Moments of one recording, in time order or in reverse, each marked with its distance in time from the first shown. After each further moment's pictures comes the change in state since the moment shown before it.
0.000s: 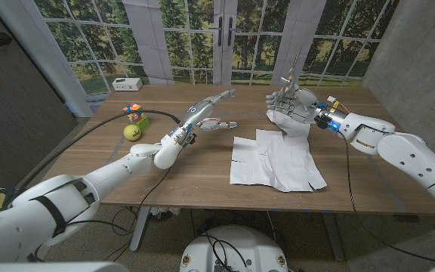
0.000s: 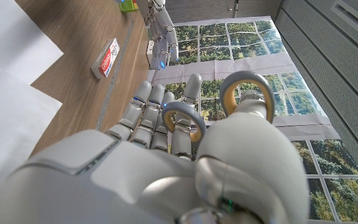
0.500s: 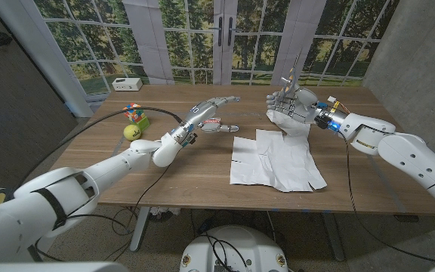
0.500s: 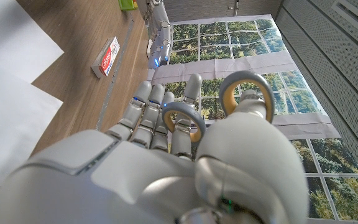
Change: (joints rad) left arm -0.048 0.000 0.055 0.039 0.041 -0.056 0.020; left_hand -0.043 -0.027 -0.062 0.032 0.015 0.083 0.002 0.044 0.014 0.038 -0.002 0.000 0.001 0.021 0.000 0.000 0.000 0.011 0.000 -0.013 0.004; right arm -0.003 0.001 0.003 -0.001 0.000 0.001 -0.004; right_hand 0.004 0.004 -0.003 -0.003 0.000 0.000 0.000 0.000 0.000 0.000 0.000 0.000 0.000 0.000 0.000 0.000 -0.001 0.000 0.000 -0.003 0.000
